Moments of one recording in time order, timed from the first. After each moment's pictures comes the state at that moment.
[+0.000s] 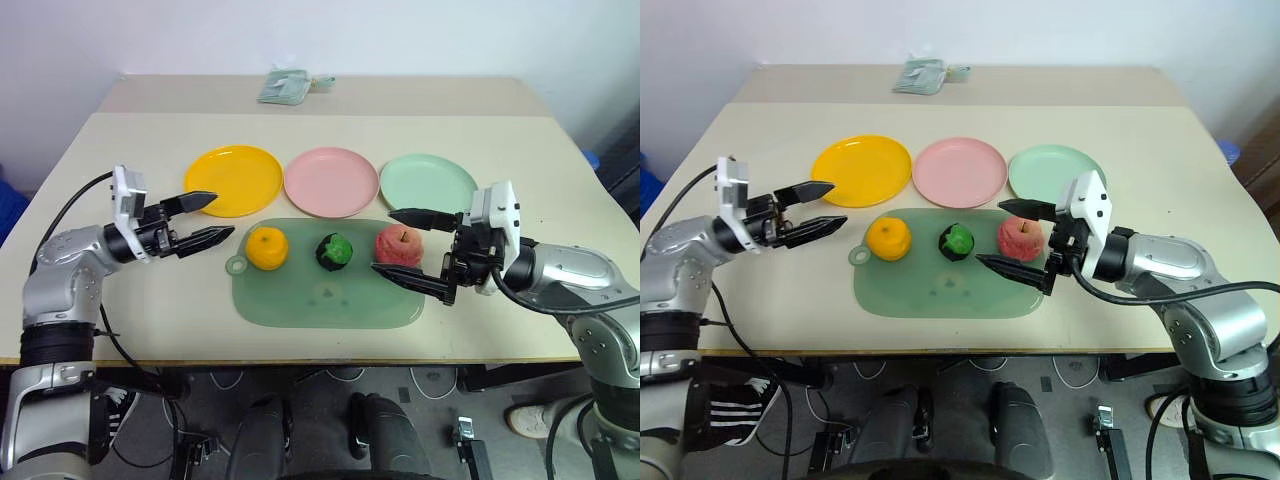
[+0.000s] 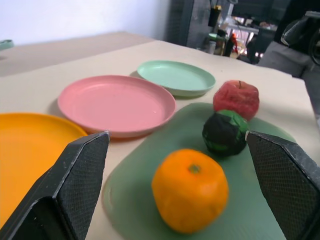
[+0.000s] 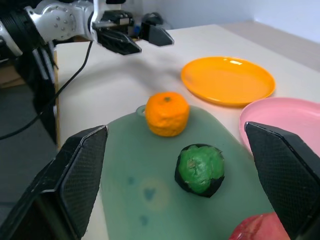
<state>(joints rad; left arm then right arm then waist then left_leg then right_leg) -0.52 0.67 0.21 0.32 -0.55 0.27 -1.28 -0.30 -0.74 -0.11 -0.52 0.73 0.63 0.84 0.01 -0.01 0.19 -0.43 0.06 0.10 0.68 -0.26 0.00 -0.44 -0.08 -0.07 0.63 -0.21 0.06</state>
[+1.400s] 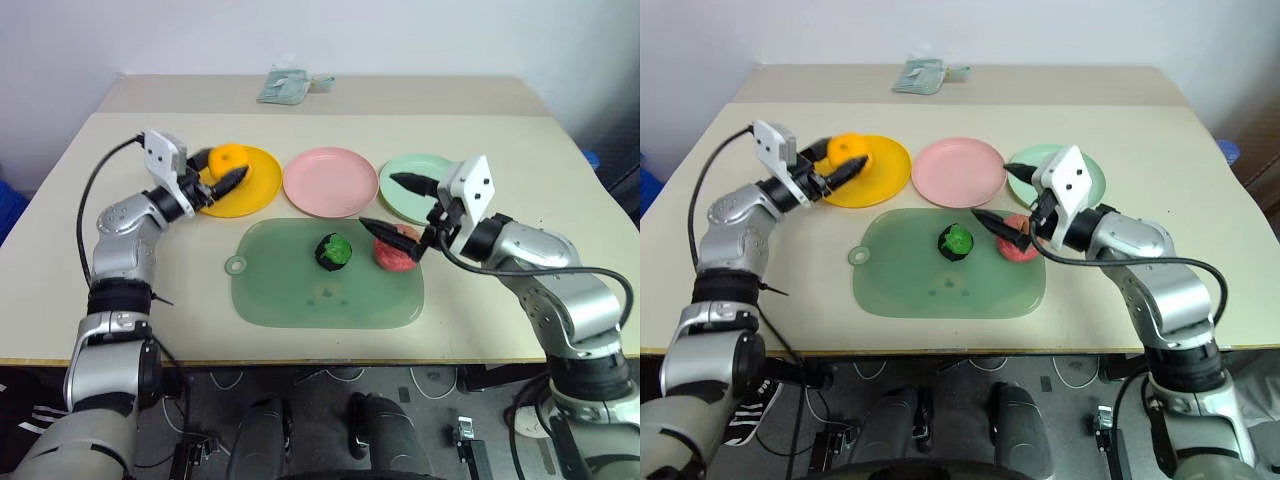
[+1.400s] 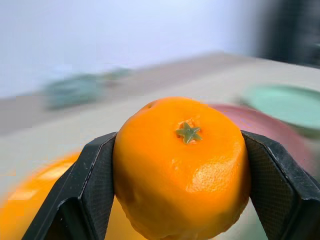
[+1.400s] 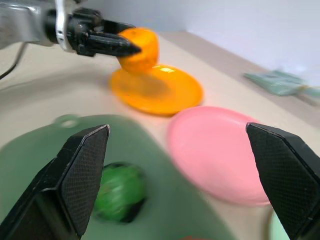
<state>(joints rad) -0.83 0.49 0.20 0.75 -0.30 -0.04 -0.79 -0.48 -0.59 0.00 -0.33 0.44 0.49 0.63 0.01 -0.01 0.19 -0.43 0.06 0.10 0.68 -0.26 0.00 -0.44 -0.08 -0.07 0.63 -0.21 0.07</state>
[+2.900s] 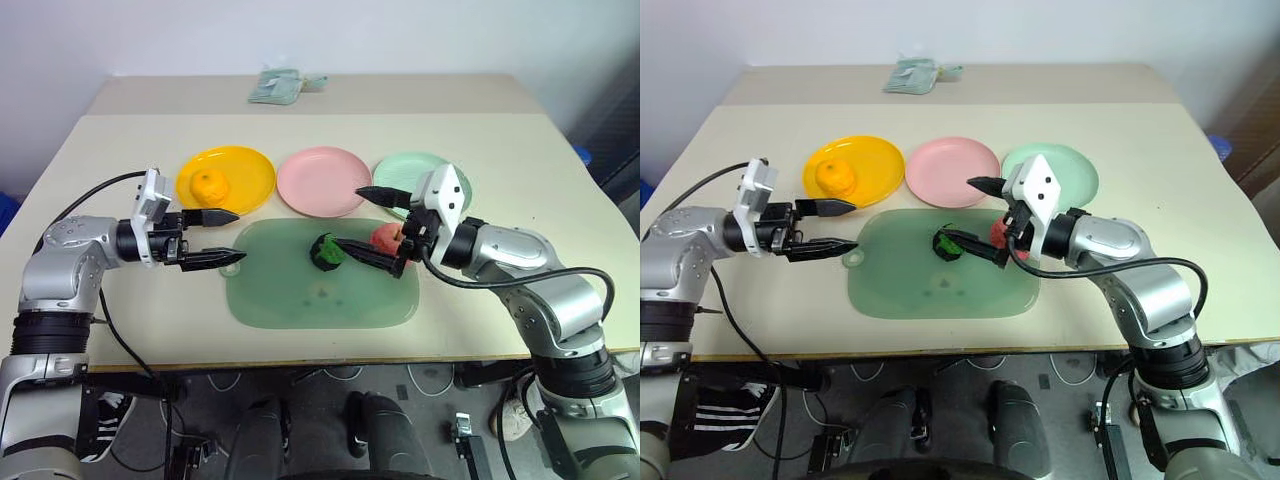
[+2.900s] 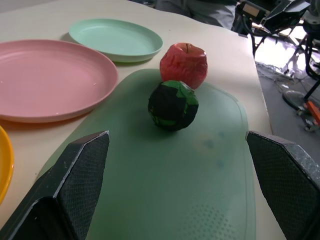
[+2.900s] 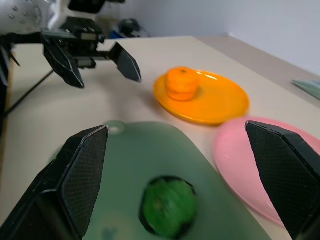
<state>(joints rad) -0.55 0.78 0.10 0.25 -0.52 0.40 -1.45 -0.47 -0.56 0.07 -0.43 0.51 0.58 0.74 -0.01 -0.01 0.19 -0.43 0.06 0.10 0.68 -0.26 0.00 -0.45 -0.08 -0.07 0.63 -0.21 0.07</state>
